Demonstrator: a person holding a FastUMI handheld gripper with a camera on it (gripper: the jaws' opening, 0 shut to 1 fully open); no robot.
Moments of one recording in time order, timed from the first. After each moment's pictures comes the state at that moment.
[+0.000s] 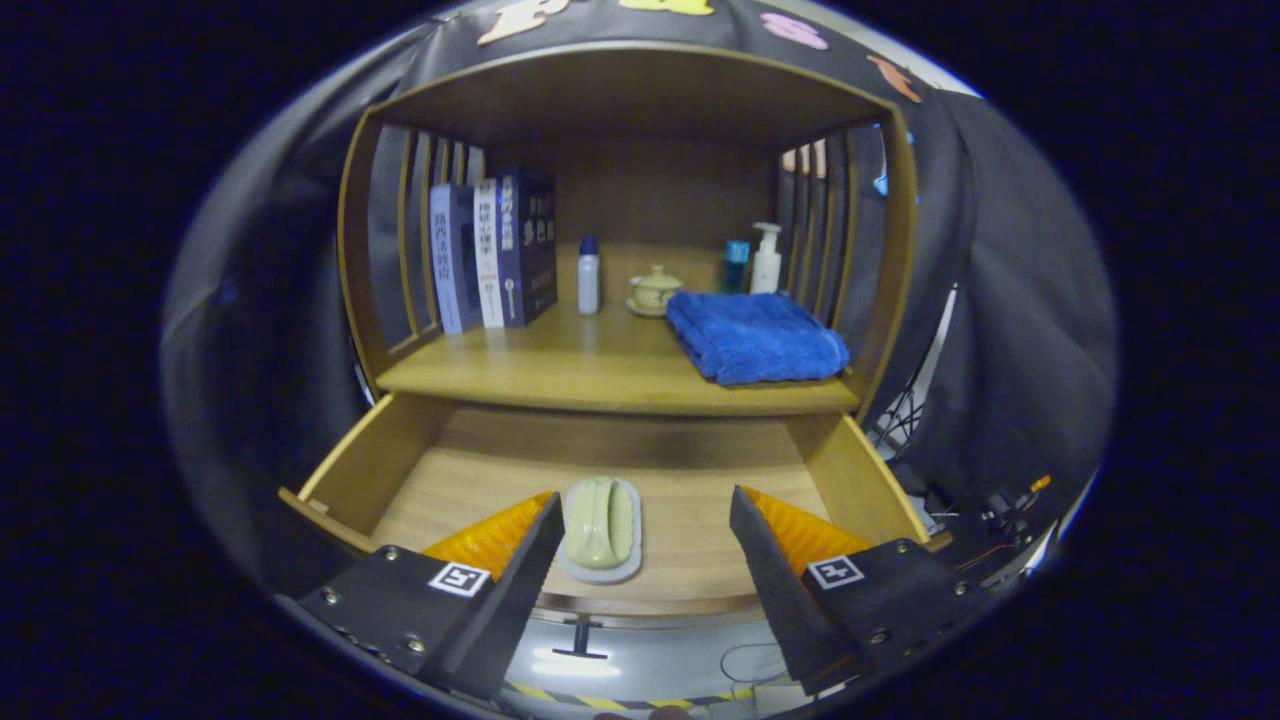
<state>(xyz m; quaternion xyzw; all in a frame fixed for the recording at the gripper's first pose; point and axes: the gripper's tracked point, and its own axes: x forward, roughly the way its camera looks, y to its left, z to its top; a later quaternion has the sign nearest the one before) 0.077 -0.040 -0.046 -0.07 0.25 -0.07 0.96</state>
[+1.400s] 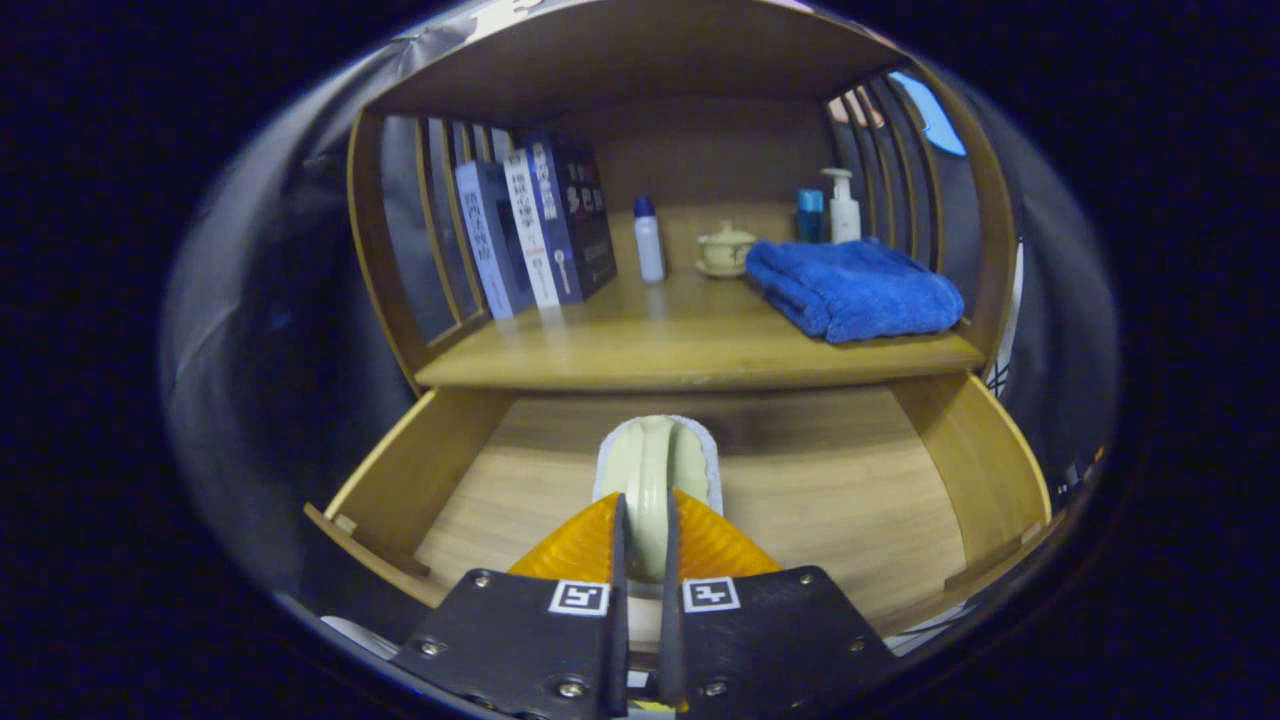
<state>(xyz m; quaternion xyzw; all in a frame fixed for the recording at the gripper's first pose) 0.105 0.003 -0.063 0.02 0.20 0.02 0.98</state>
